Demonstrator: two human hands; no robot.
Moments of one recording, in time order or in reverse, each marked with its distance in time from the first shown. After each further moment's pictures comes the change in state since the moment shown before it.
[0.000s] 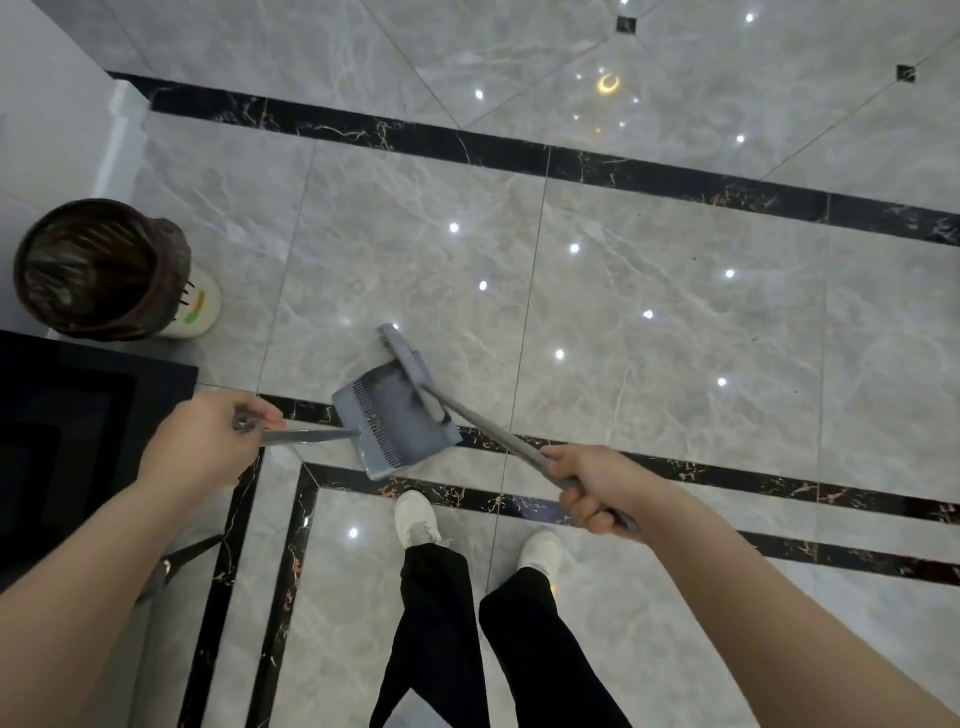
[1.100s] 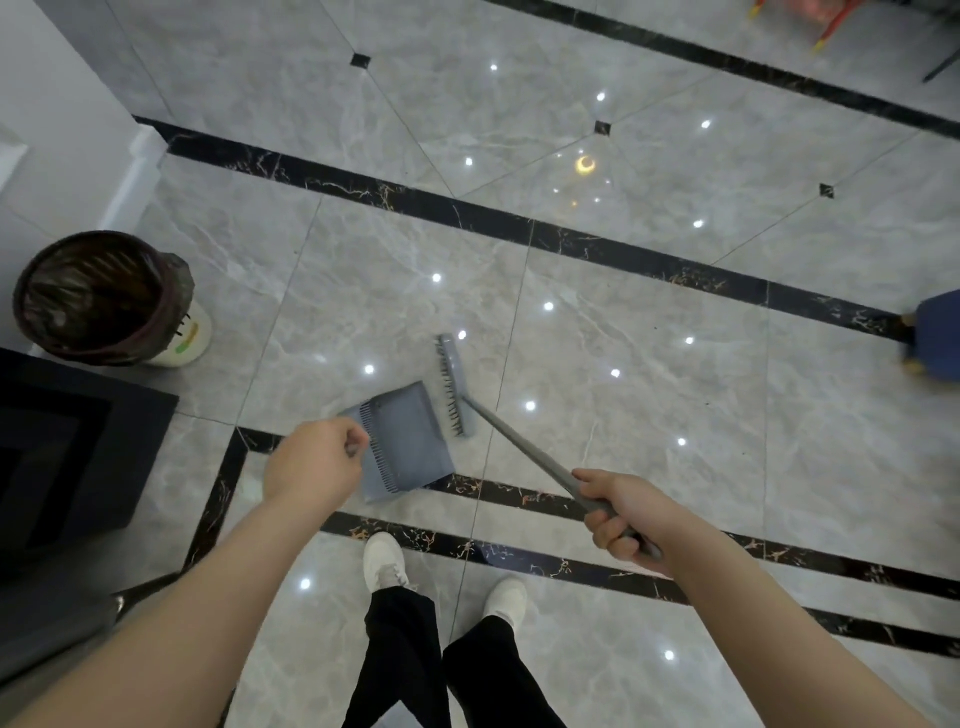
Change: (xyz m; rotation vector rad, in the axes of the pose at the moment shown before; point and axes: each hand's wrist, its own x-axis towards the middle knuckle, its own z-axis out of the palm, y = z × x) left_hand -0.031 0.063 0.022 0.009 -0.001 0.133; right_hand -0.054 -0.010 -0.029 0.181 0.087 -0.036
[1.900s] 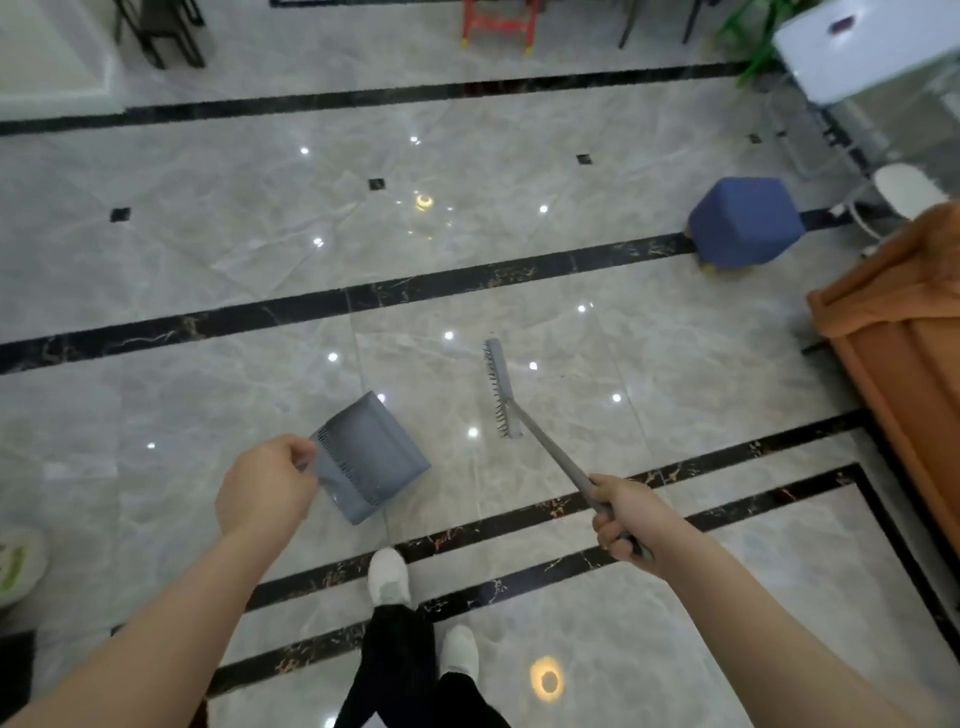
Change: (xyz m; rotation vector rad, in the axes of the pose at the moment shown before) left_hand -0.047 0.246 0.039 0.007 0.087 0.214; right_hand -0.065 0.061 -0.243 0.451 0.240 -0.129
